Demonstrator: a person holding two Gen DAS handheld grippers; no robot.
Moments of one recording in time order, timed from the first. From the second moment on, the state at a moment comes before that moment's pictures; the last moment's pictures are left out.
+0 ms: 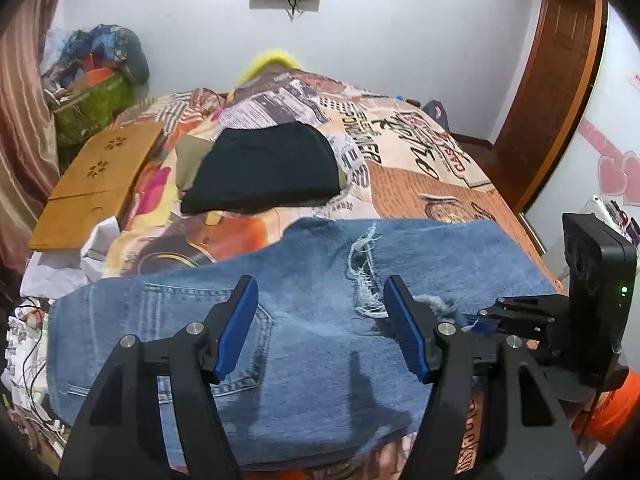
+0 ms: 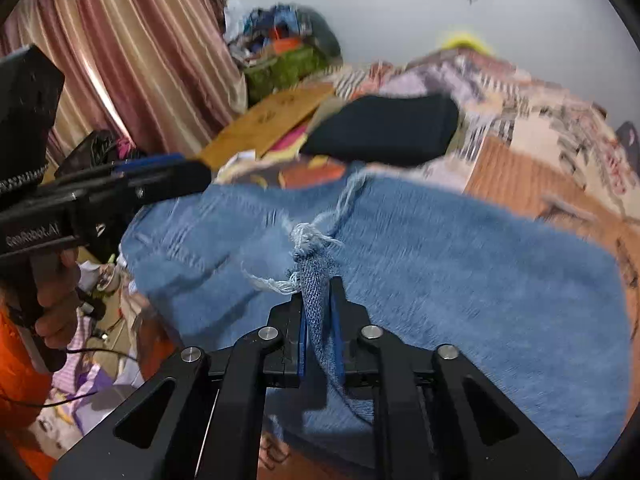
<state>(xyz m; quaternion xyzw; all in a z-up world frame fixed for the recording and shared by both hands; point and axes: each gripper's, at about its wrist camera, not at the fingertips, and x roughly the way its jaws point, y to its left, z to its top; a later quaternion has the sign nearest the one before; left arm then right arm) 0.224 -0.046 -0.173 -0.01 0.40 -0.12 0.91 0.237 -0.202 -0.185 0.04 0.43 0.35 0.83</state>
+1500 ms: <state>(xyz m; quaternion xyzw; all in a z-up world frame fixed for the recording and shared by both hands) 0.234 -0.112 -0.248 0.06 0.45 -0.11 0.88 0.167 -0.404 -0.199 0.09 0.44 0.08 0.89</state>
